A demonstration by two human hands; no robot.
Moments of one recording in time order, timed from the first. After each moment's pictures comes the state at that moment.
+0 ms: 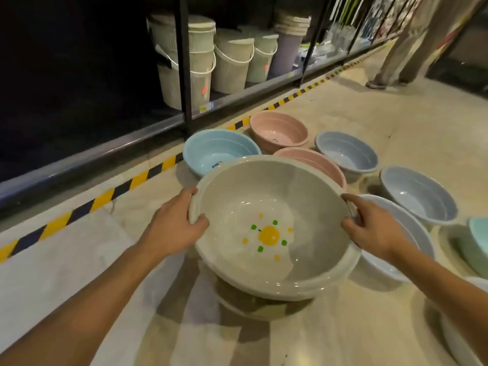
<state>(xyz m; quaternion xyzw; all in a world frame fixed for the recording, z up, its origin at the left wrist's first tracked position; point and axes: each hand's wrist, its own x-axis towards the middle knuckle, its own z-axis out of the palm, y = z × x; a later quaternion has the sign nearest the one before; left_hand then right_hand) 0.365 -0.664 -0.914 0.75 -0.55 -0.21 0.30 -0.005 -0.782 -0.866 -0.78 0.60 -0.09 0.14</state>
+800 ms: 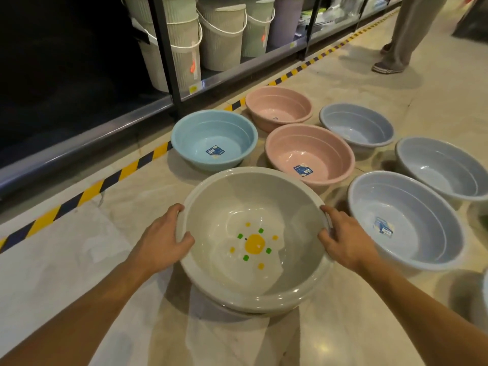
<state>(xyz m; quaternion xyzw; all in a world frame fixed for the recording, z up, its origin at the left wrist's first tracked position) 0.348 -0.670 -1.006 0.77 -0.54 -0.25 0.23 -0.027 -0.801 -1.004 -0.78 0.60 -0.08 0.18</state>
